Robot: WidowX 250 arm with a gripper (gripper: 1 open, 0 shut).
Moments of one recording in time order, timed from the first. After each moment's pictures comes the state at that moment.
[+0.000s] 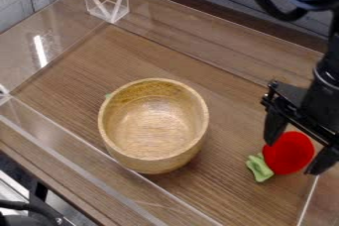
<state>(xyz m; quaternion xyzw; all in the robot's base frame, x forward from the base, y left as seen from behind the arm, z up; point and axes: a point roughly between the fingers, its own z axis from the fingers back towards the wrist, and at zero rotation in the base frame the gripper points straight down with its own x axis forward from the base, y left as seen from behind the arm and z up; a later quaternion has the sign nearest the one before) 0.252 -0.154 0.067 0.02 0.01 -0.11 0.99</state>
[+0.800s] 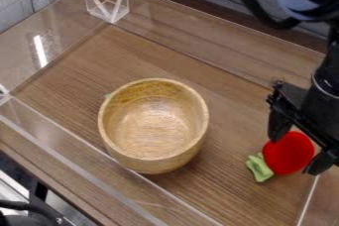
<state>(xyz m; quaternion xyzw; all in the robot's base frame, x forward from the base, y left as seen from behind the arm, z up) 0.260 -0.149 0.062 0.03 -0.03 -0.17 0.98</state>
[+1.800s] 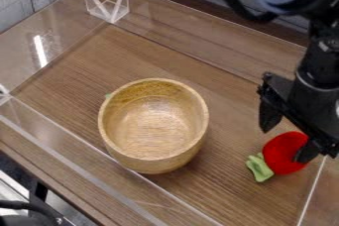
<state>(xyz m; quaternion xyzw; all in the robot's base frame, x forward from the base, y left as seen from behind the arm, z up) 0.272 -0.130 0.058 0.03 -0.06 -0.16 0.98</state>
